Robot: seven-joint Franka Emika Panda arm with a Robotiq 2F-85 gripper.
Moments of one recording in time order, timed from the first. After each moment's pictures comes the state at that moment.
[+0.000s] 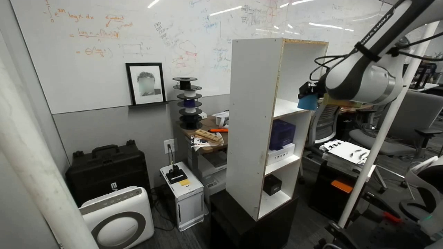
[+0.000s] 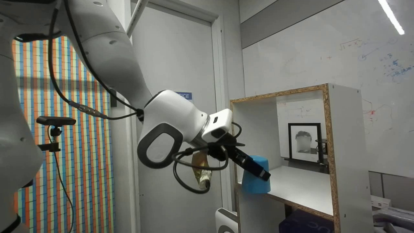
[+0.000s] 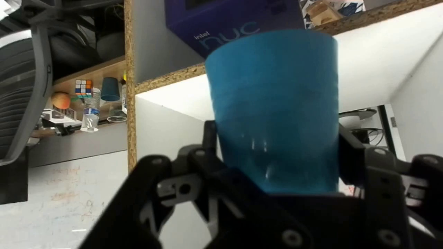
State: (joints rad) arm -0.14 -0.10 0.03 -2.78 0.34 3.61 -0.09
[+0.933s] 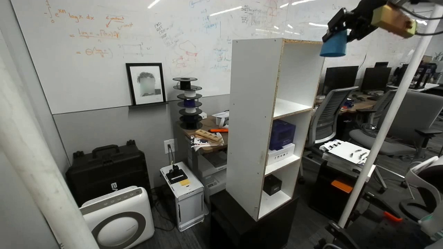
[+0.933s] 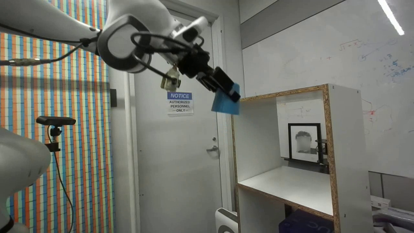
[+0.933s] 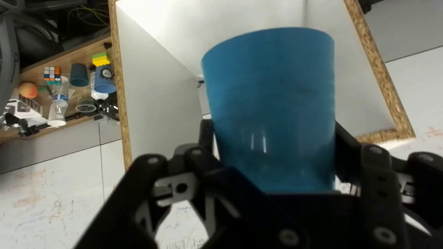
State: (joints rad) arm -0.31 -0.79 0.09 -2.67 0.29 2.74 -0.08
